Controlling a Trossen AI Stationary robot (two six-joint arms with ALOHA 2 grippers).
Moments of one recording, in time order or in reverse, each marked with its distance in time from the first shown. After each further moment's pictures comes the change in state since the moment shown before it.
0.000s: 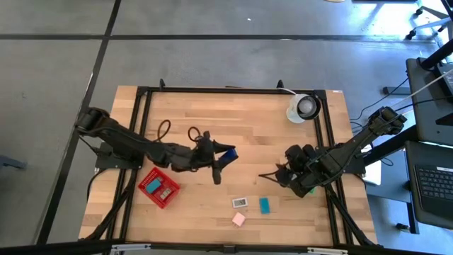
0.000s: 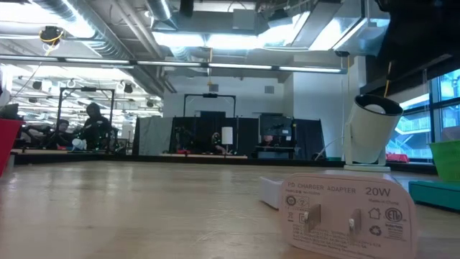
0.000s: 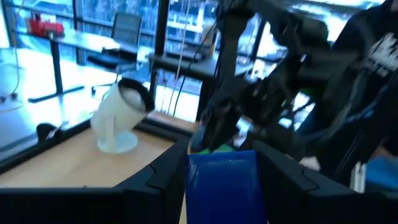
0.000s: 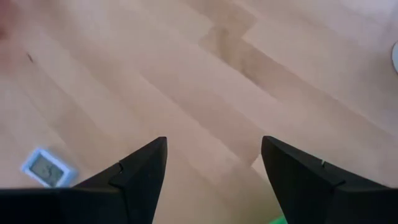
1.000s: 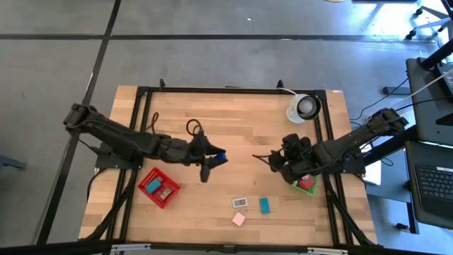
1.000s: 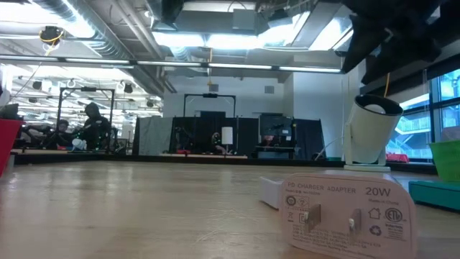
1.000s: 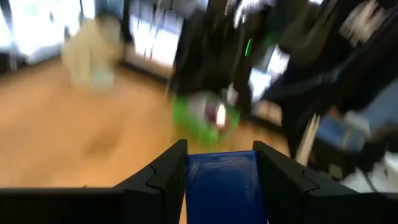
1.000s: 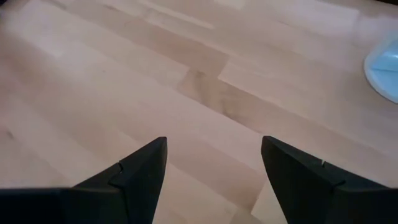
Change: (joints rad) left arm 0.038 -0.164 0.000 -0.386 0.218 -0.249; right arm -0.164 0.000 0.000 0.051 0.072 0.011
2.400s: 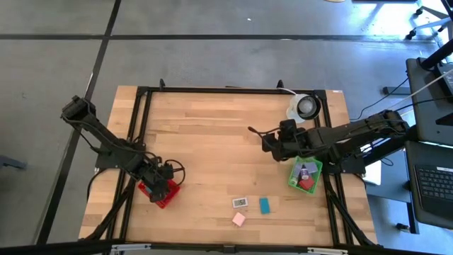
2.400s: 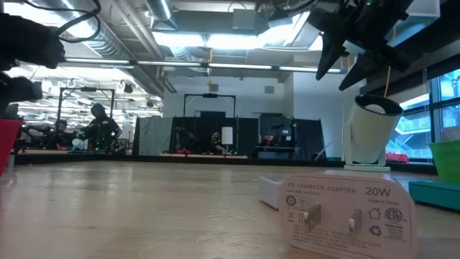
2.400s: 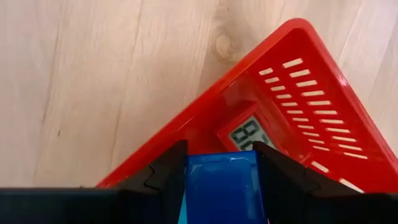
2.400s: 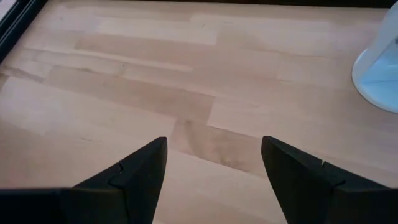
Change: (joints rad) left arm -0.373 -0.152 -0.350 -0.822 0.305 -0.434; right arm -0.245 0.000 0.000 0.123 0.000 -0.032
